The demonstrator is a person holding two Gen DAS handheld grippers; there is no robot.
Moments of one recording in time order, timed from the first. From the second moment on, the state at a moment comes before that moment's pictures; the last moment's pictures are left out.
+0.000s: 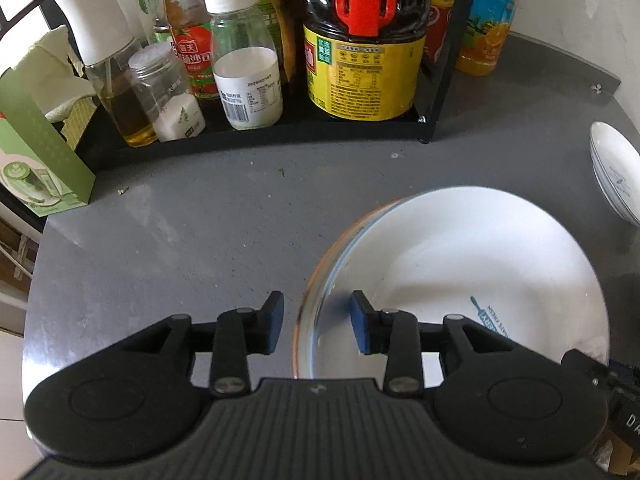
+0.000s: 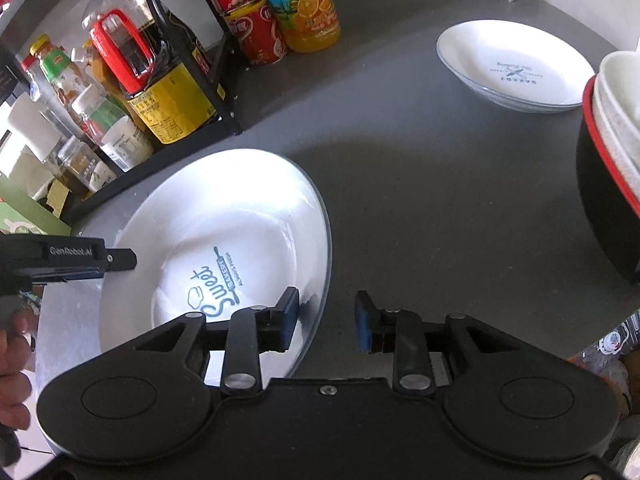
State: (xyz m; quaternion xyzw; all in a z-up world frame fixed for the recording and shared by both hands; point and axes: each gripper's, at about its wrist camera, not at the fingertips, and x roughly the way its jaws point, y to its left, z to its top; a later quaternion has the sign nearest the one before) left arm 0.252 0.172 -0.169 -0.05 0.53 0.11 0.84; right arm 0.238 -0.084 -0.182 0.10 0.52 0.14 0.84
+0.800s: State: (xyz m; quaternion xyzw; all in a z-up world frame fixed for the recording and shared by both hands) left arm 0.253 0.153 -0.157 -0.01 0.54 0.14 0.83; right arm 0.230 -0.105 -0.149 0.12 0.49 0.17 0.85
